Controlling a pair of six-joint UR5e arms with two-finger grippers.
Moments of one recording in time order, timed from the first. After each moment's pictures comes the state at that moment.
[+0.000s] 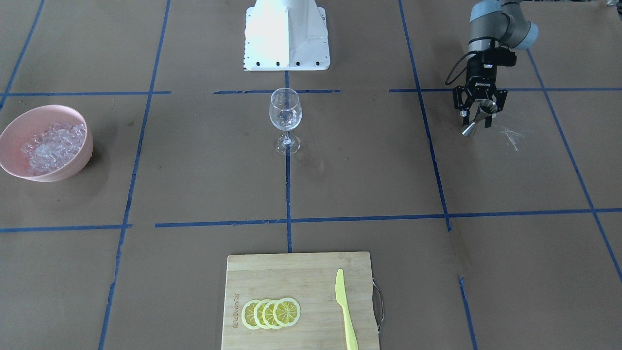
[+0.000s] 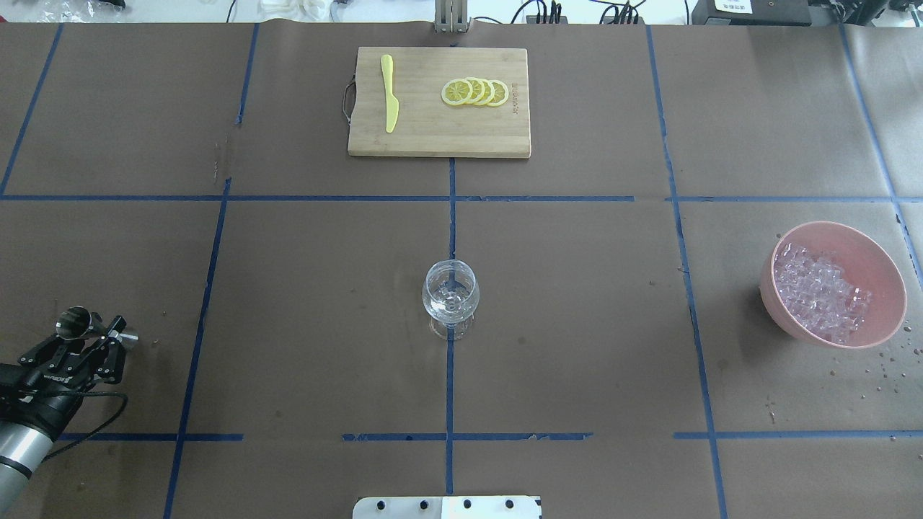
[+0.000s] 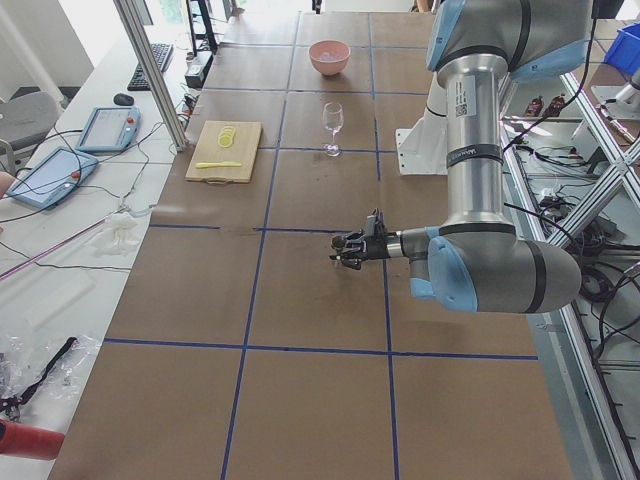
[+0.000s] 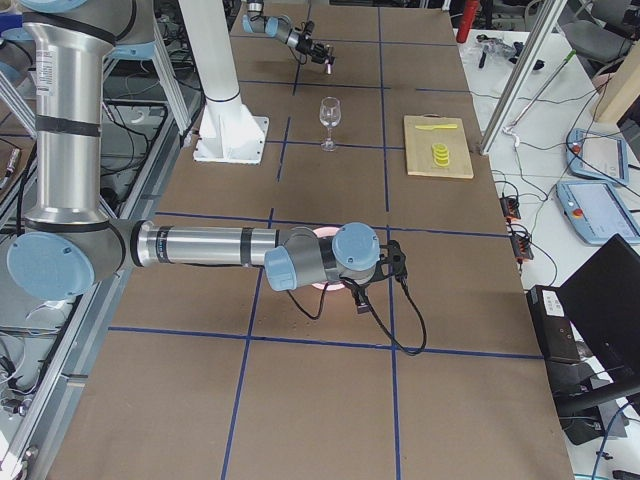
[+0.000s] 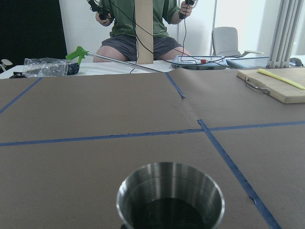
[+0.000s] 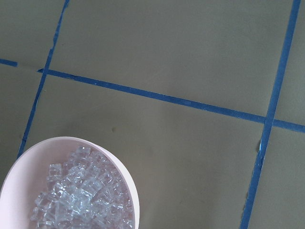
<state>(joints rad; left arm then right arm) 0.01 -1.26 -1.61 -2.89 -0.42 -1.27 1.51 -1.66 1.67 -1.32 2.59 0.00</state>
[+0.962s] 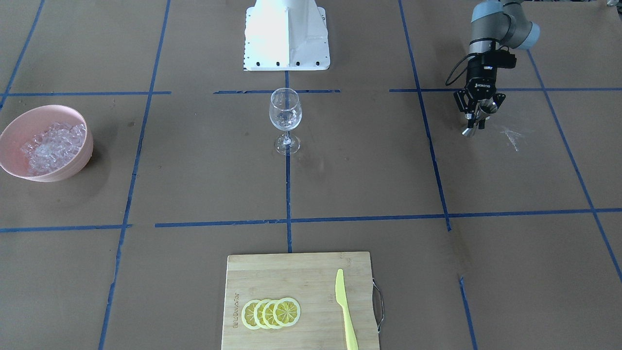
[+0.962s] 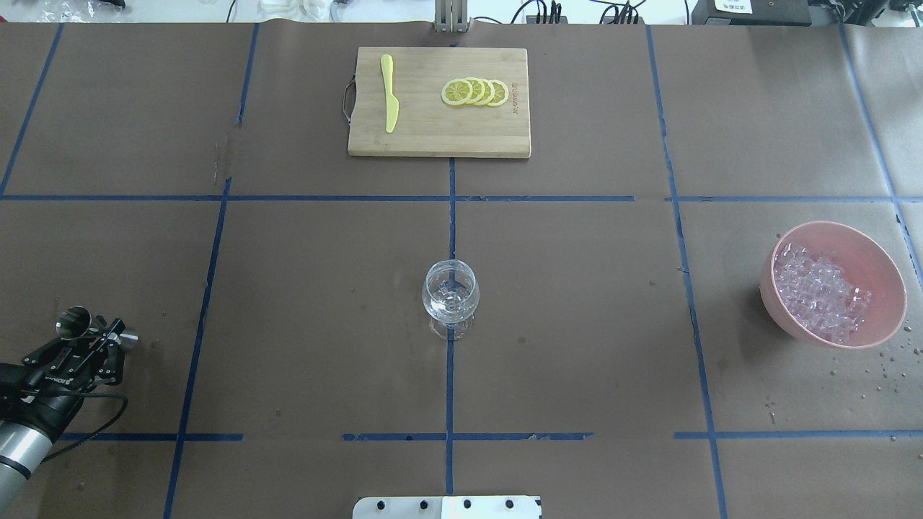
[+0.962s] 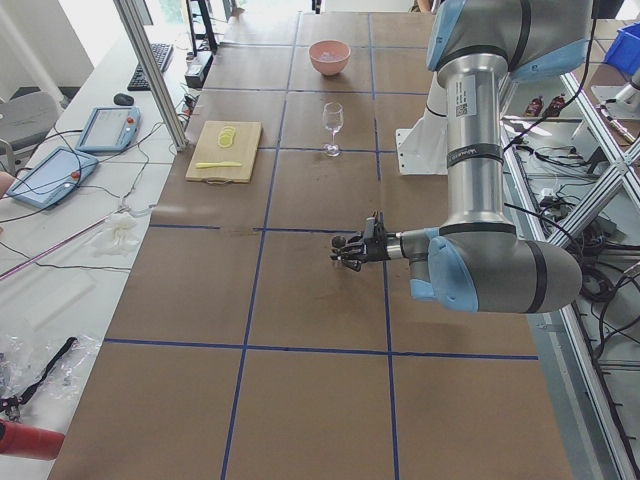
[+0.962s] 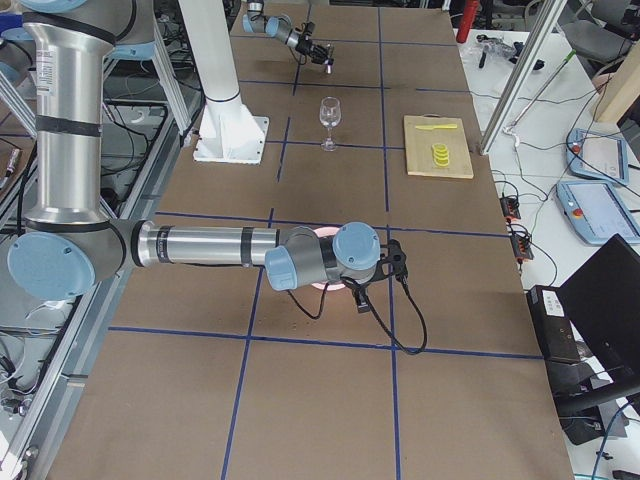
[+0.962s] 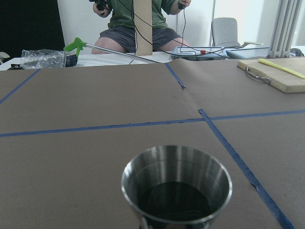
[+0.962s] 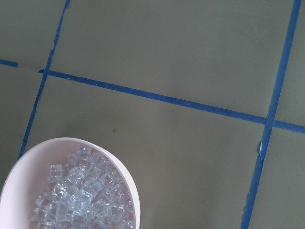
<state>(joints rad) 0.00 -1.26 -1.61 -2.89 -0.46 -1.28 1.51 -1.66 1.67 -1.32 2.59 0.00</state>
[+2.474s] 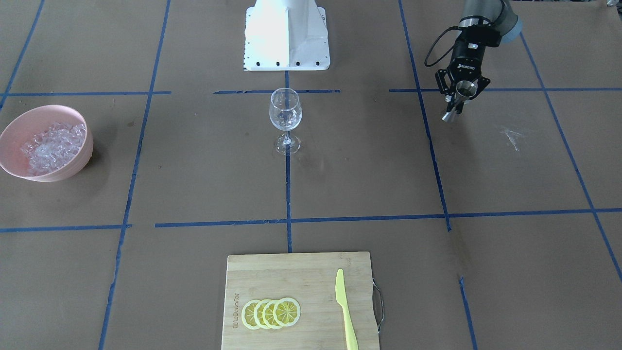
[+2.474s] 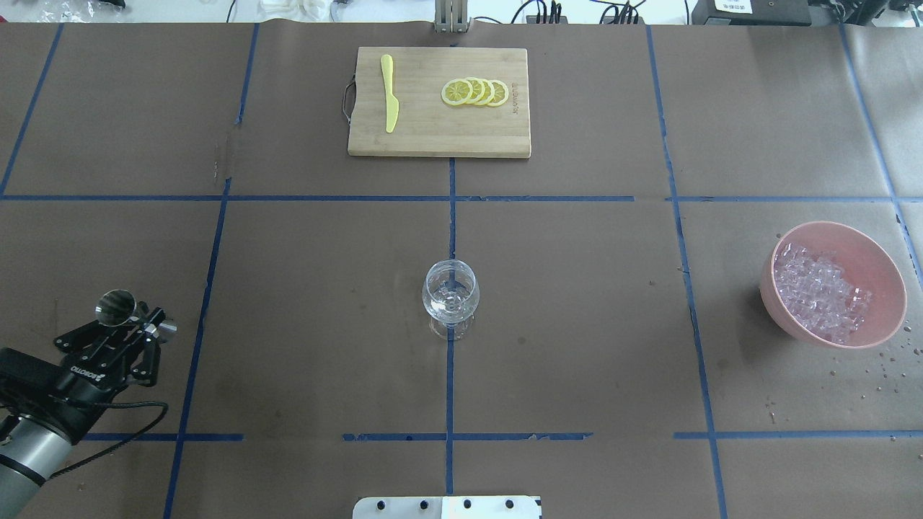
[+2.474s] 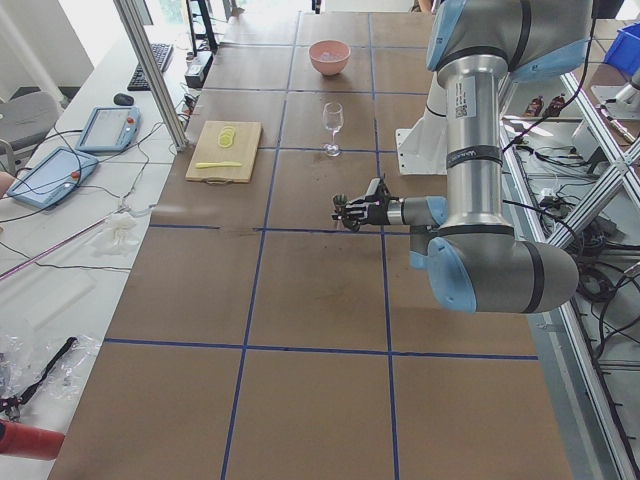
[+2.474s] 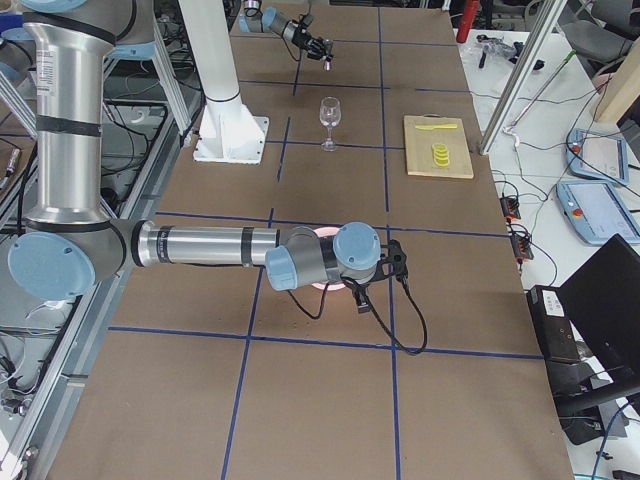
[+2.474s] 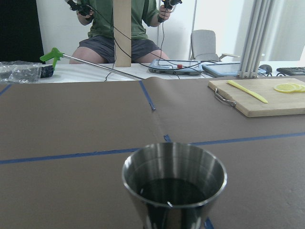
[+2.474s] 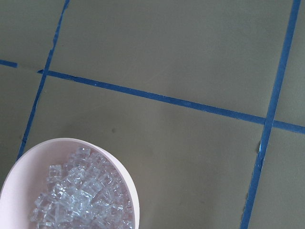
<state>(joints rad) 0.00 -1.32 -1.81 -3.01 -0.50 -0.80 1.51 -1.66 1.67 -1.32 2.59 0.00</state>
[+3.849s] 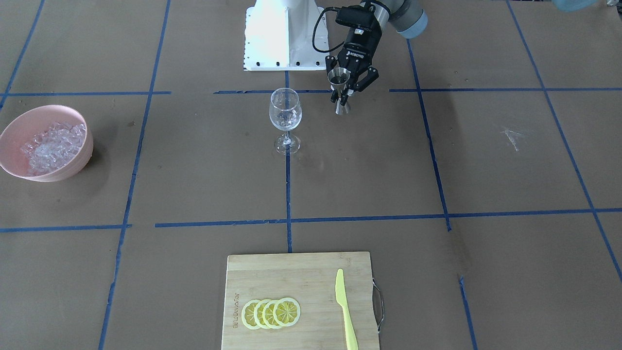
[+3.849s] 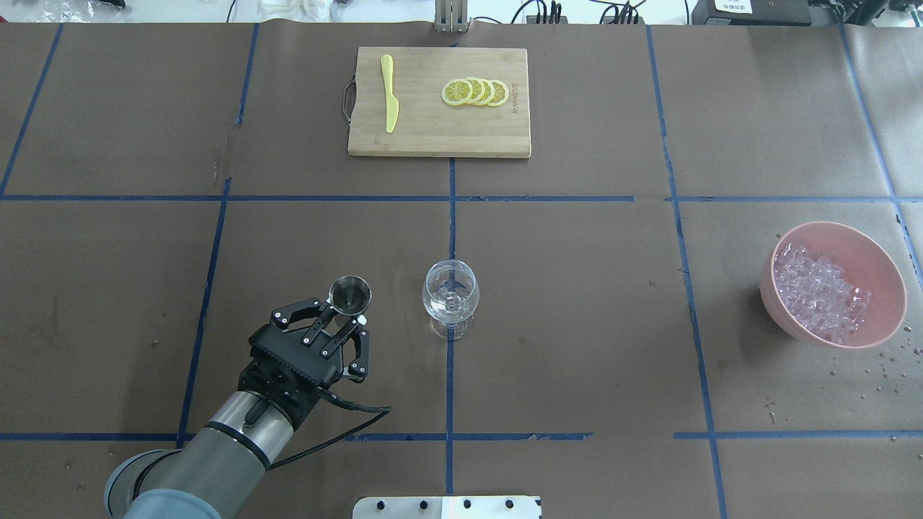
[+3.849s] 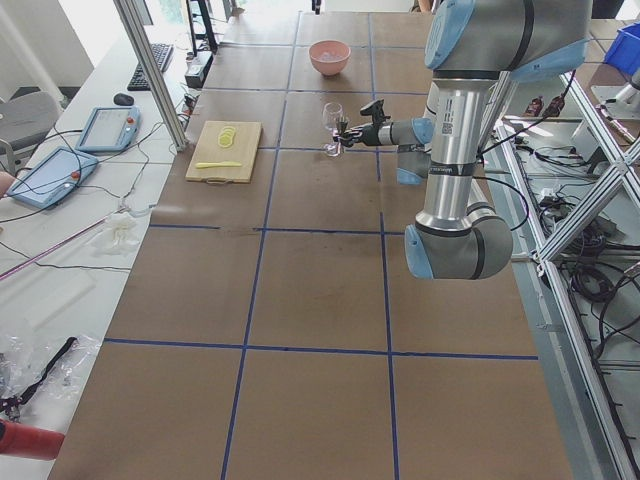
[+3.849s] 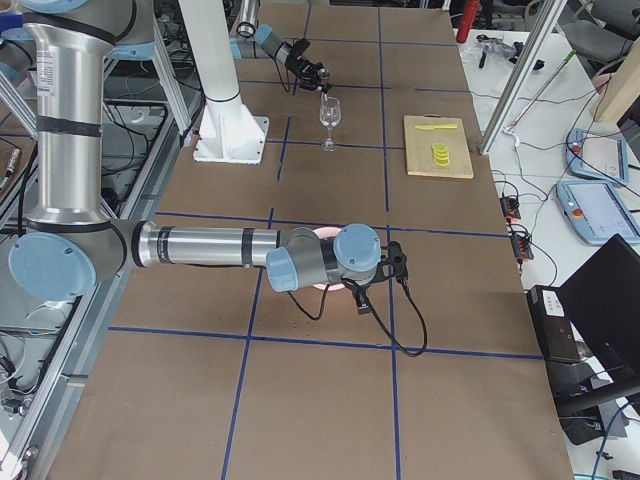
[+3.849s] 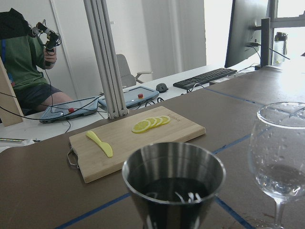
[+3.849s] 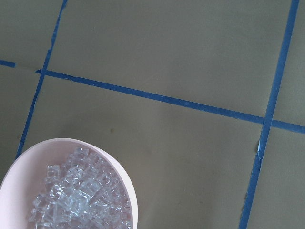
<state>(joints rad) -0.07 -1.84 -1.88 -2.53 -0.69 -0.48 1.51 -1.66 1.67 -1.32 2.59 0.00</state>
